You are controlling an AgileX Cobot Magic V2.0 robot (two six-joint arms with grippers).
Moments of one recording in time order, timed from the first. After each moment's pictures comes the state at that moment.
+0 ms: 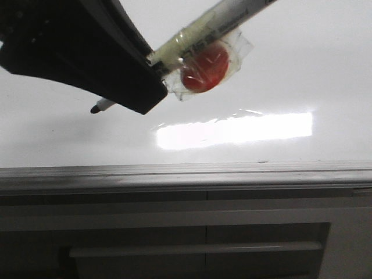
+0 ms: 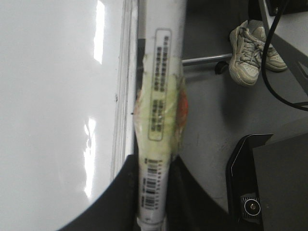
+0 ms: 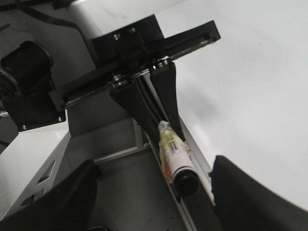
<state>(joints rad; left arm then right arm) -0.77 1.20 -0.88 -0.71 0.69 1.30 0.43 0.82 -0.74 1.03 0.85 -1.26</state>
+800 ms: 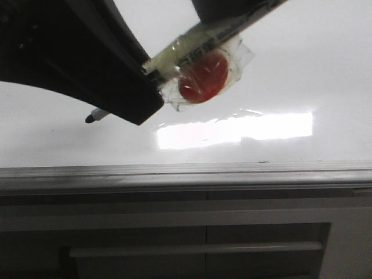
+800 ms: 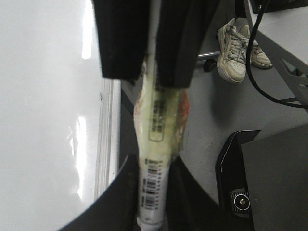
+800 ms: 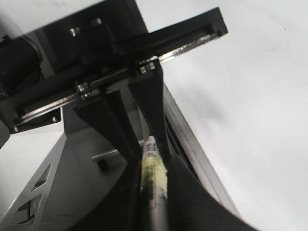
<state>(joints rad) -0.77 1.20 -0.88 -0.72 0.73 1.31 0.64 1.00 -0.74 1.06 0.62 -1.28</state>
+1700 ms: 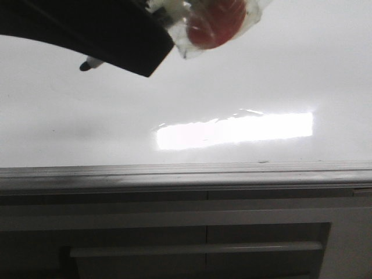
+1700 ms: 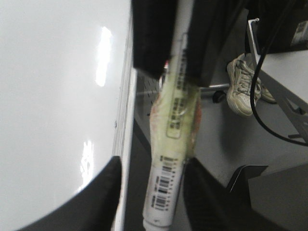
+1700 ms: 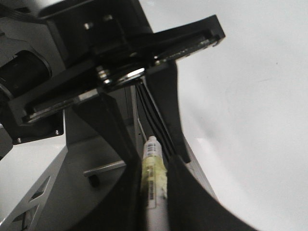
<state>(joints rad) -0.77 1.13 -0.87 -0.82 0.69 1.32 0.64 0.91 -0.75 1.05 0.63 -1.28</state>
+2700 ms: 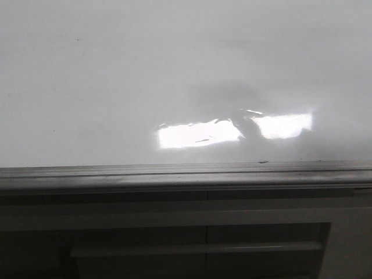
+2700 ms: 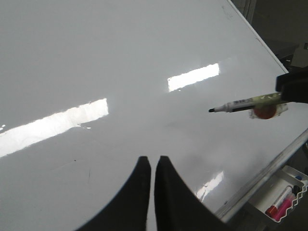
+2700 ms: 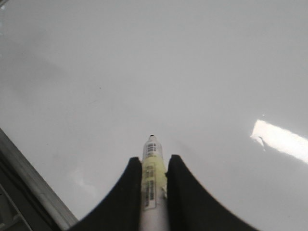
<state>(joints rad) -0.60 0.45 -0.46 -1.01 0.19 0.93 0.56 0.72 -0.61 0.67 0.19 -0.90</state>
